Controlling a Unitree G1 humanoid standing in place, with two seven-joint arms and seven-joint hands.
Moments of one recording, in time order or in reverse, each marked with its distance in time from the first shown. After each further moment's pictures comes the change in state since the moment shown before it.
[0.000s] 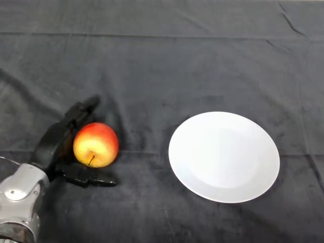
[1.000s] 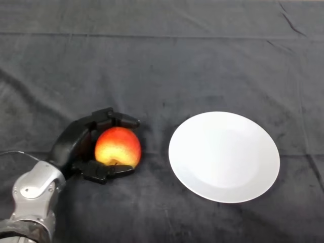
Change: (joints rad) left arm -0.030 -0.094 -0.024 -0.027 -0.052 -0.148 -0.096; right arm 0.000 0.000 0.000 0.000 0.000 0.000 0.000
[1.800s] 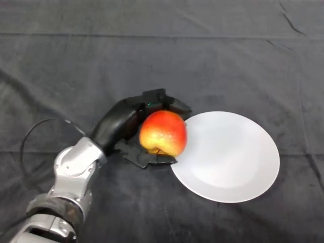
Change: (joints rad) left arm -0.132 -0.091 -0.310 -0.001 -0.006 -0.046 0.091; right arm 0.000 0.000 0.000 0.000 0.000 0.000 0.000
